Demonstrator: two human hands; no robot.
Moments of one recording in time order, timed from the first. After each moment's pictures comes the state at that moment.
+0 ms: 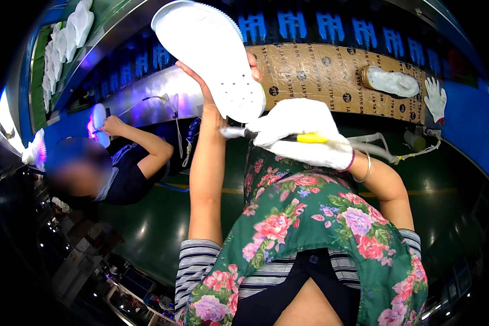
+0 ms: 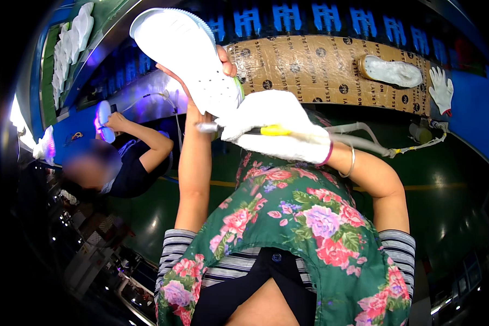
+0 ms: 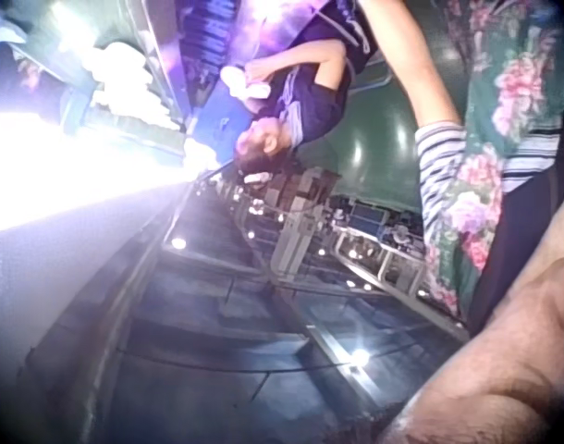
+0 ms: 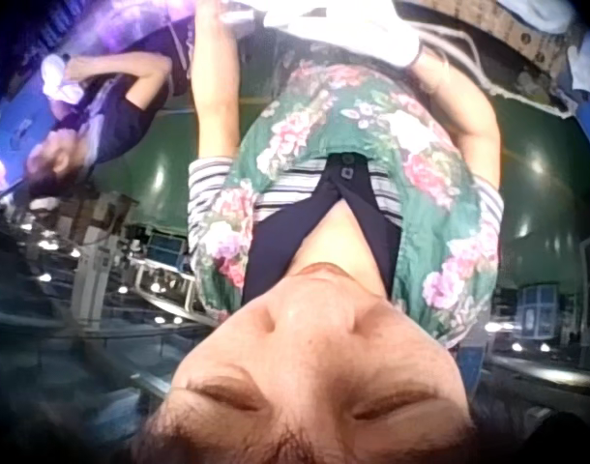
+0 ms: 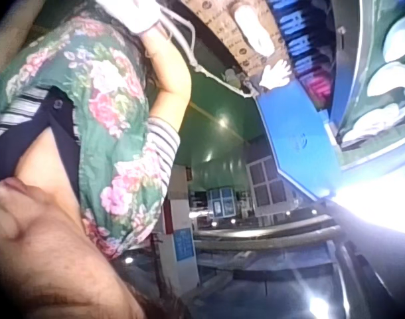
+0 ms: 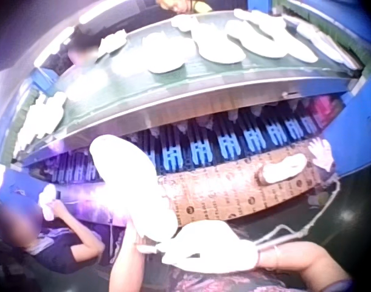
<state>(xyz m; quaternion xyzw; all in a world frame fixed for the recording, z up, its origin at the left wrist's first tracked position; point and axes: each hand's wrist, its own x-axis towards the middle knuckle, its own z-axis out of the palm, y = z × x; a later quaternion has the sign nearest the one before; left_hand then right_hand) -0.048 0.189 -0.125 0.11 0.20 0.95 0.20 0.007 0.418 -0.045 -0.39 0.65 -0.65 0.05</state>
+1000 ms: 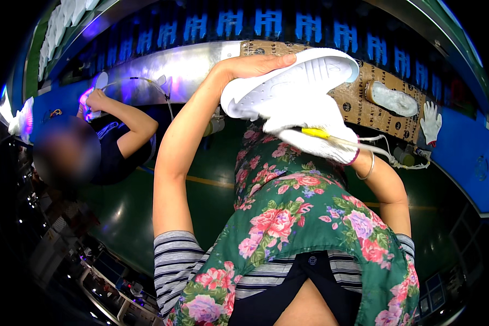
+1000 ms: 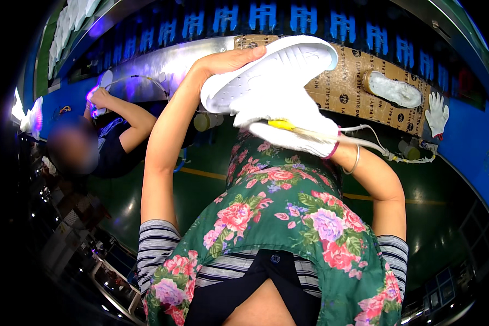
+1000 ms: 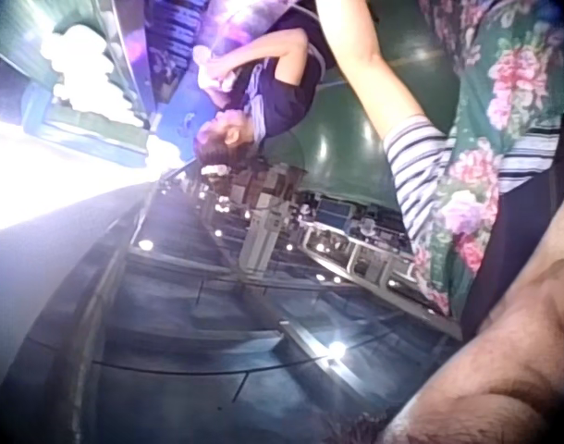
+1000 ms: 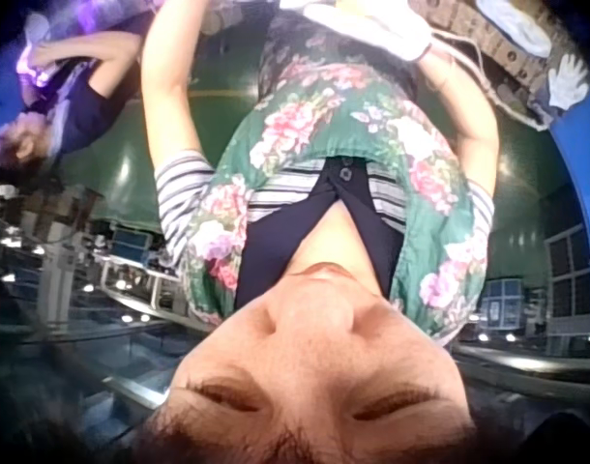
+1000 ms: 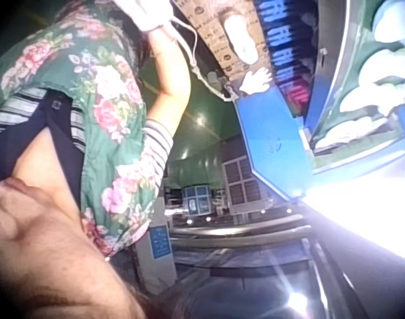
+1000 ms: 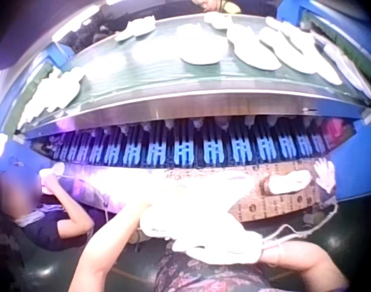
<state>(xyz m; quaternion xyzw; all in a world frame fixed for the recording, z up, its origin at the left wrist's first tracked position) -0.070 0.206 -0.096 -0.01 0.68 0.57 0.46 -0.008 0.426 -0.052 -0.43 0.72 -0.53 0.12</state>
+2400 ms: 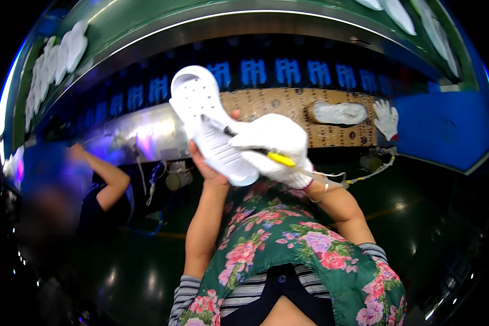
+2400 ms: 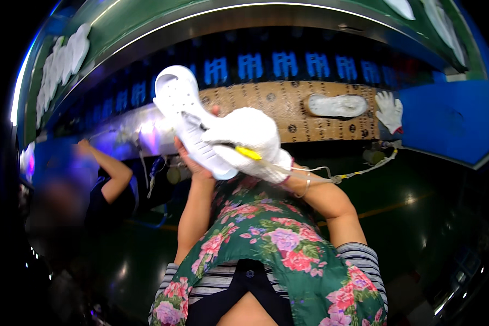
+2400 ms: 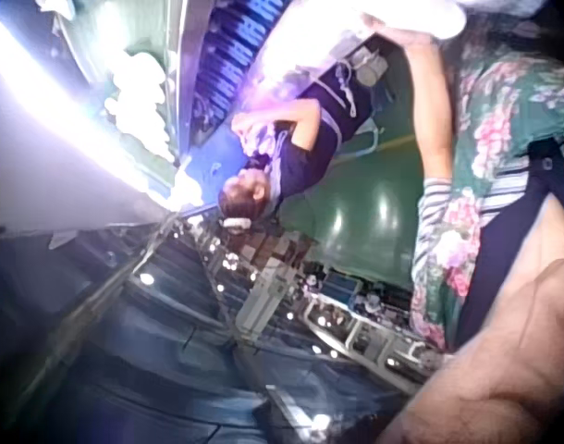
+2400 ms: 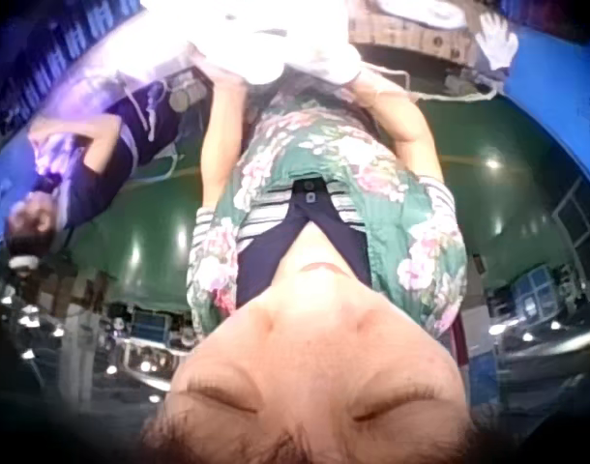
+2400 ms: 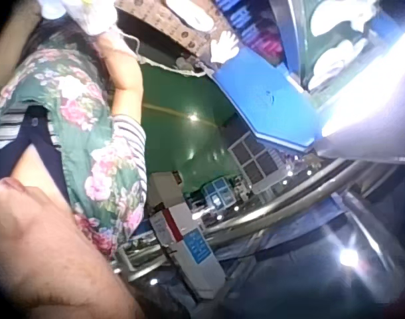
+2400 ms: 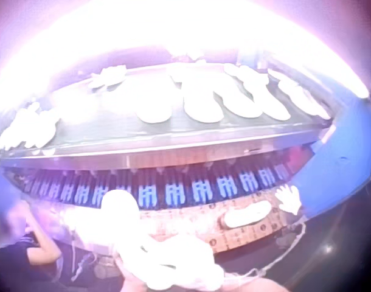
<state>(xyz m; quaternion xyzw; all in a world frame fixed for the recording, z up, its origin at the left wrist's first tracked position) 0.029 0.304 -0.122 0.00 0.08 1.00 0.05 -0.011 0.473 -0.027 -0.32 0.76 -0.55 -0.15</state>
